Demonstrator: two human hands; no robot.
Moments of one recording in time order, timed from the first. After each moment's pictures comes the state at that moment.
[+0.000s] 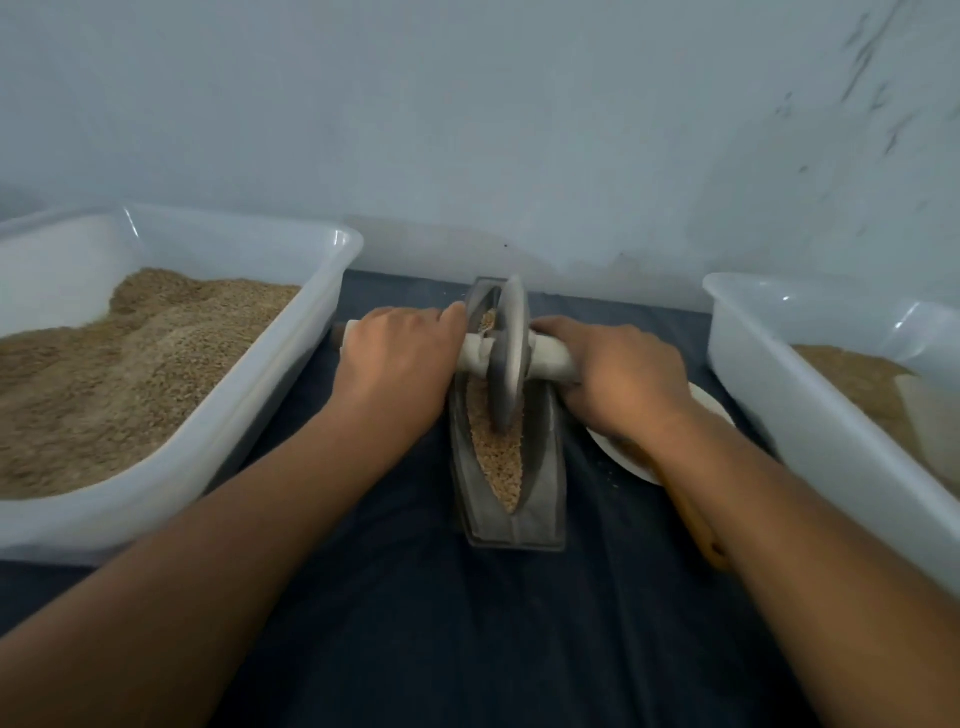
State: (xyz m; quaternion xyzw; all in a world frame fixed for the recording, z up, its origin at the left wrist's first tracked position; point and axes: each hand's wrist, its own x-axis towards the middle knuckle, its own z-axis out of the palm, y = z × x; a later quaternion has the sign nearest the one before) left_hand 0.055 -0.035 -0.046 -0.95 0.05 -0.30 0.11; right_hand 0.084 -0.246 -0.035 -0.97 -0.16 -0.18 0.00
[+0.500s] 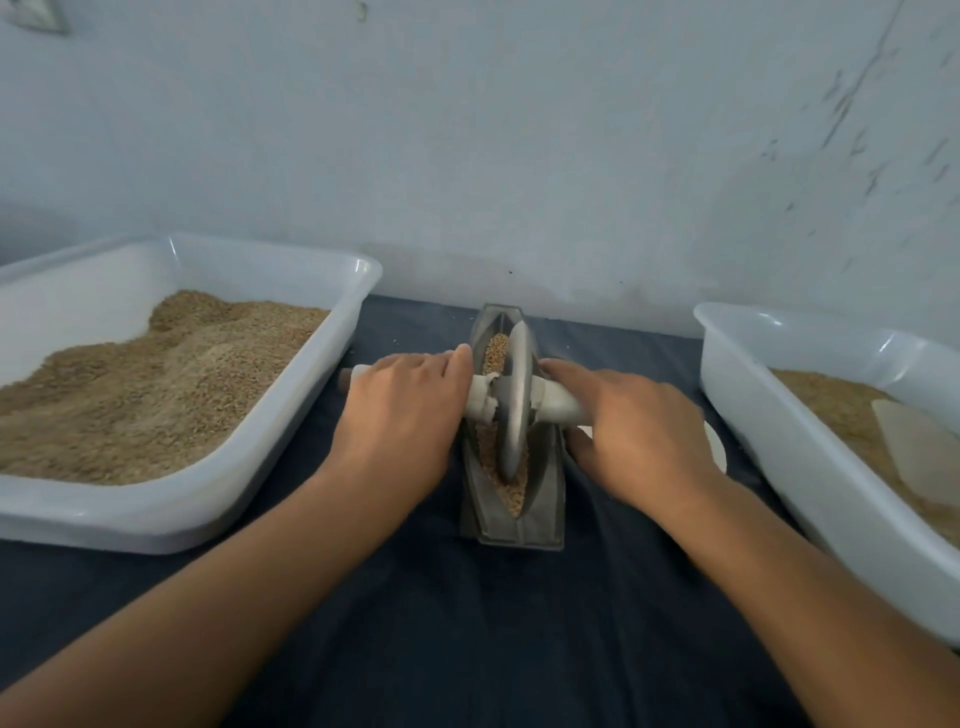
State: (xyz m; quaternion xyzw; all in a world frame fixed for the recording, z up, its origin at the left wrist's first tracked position) left_hand 0.007 -0.034 -0.049 -0.95 0.07 -0.31 0.07; right_hand 0.028 -0.255 -0.038 -0.94 -0.22 -0.25 -0.01
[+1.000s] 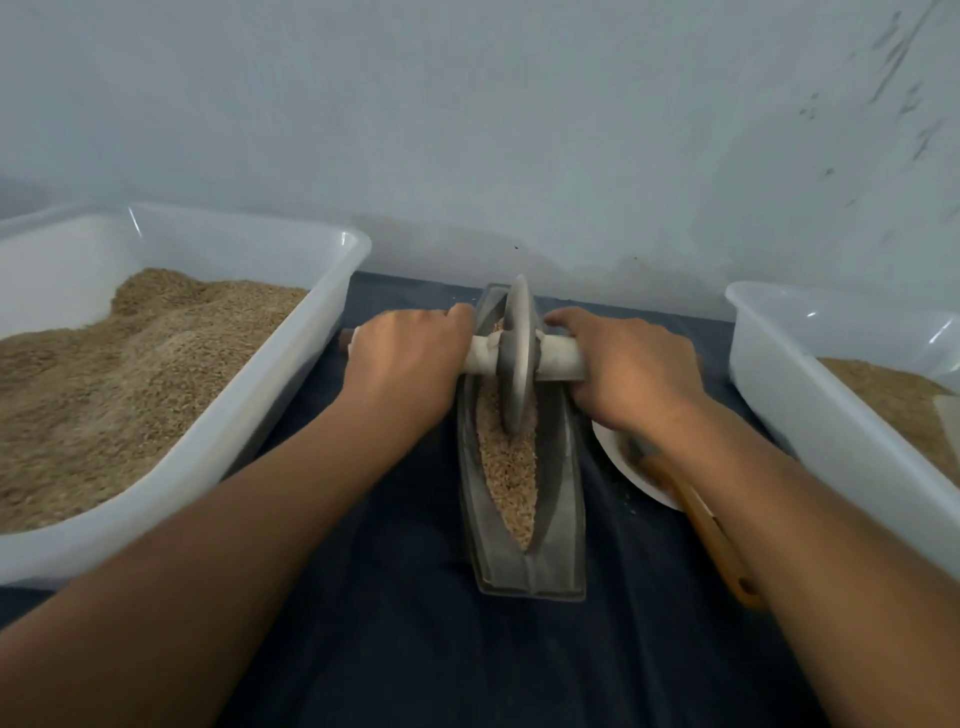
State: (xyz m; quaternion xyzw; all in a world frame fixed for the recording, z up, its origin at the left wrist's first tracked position) left_hand 0.080 -0.032 -0.048 -0.96 0.03 -0.26 0.09; right_hand 0.108 -0.241 -0.031 -0.97 -0.15 -0.18 -0.03
